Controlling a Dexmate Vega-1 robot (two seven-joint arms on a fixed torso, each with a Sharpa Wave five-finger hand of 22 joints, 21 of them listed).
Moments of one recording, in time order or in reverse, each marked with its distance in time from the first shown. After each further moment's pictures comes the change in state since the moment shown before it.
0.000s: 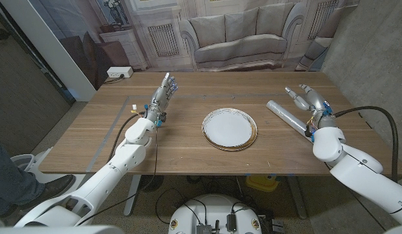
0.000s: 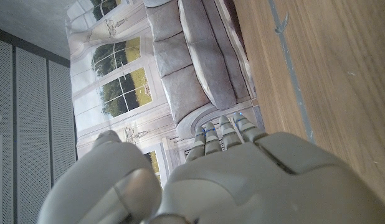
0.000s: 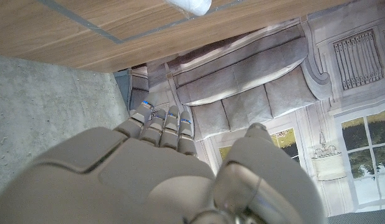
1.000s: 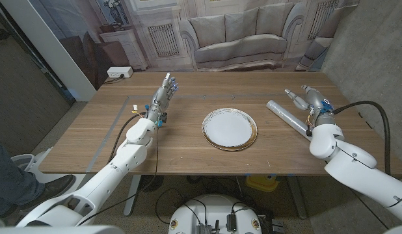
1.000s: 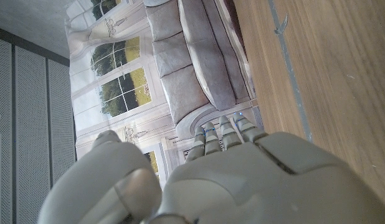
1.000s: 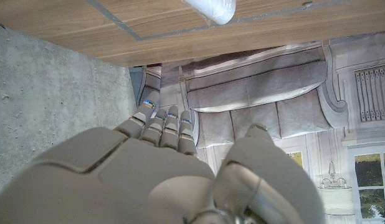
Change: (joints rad) left arm -0.007 -0.010 0.004 0.017 0.001 -0.006 -0.002; left_hand 0.004 0.004 -0.008 0.000 -0.004 0.006 -0.006 -0.006 0.000 0.004 -0.004 0.000 0.000 0.004 -0.004 0.000 0.000 0.000 0.000 0.000 0.000; right arm 0.079 -0.053 -0.093 -0.049 -0.052 -0.230 0.018; right_hand 0.000 0.000 -0.002 -0.007 0.000 0.000 0.000 0.000 0.000 0.000 0.000 0.000 0.000 0.000 0.000 0.000 0.000 0.005 0.005 -0.015 0.000
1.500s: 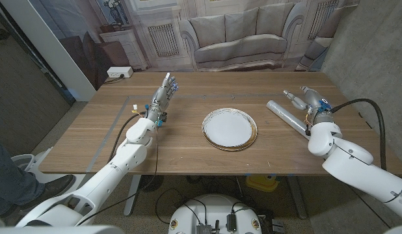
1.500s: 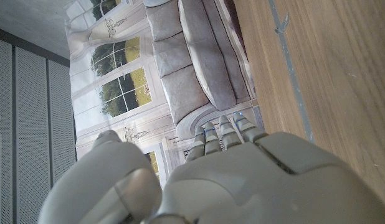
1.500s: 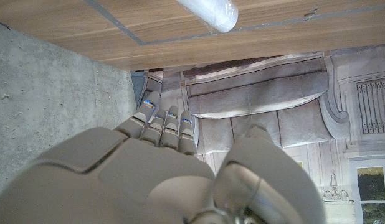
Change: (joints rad) left arm -0.002 0.002 0.000 -0.001 0.000 0.000 -0.001; left_hand 0.000 0.000 -0.002 0.002 0.000 0.000 0.000 0.000 0.000 0.000 0.000 0.000 0.000 0.000 0.000 0.000 0.000 0.000 0.000 0.000 0.000; right arm 0.036 -0.018 -0.034 -0.001 0.011 -0.055 0.021; right_hand 0.000 0.000 0.000 0.000 0.000 0.000 0.000 0.000 0.000 0.004 -0.004 0.000 0.000 0.005 0.005 0.000 0.000 0.005 -0.005 -0.007 0.000
